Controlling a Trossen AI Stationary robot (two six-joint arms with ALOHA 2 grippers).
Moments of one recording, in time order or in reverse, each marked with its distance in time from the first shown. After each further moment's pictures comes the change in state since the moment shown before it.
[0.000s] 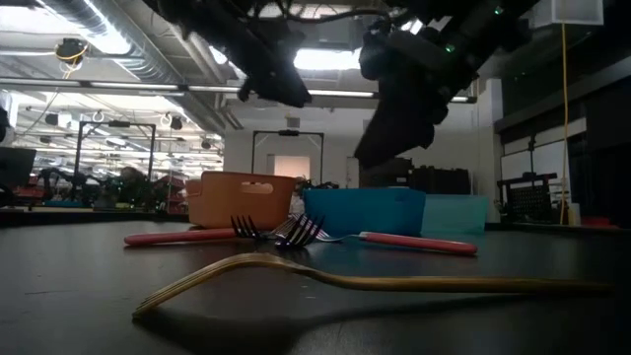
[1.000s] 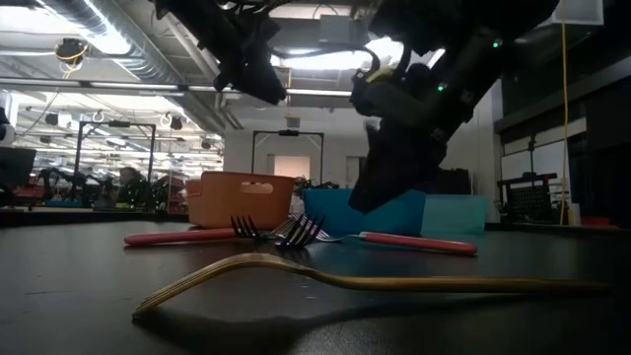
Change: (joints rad) left arm -0.027 -0.114 0.000 -0.256 -0.005 -0.008; right arm 0.056 0.156 0.001 0.062 0.115 0.129
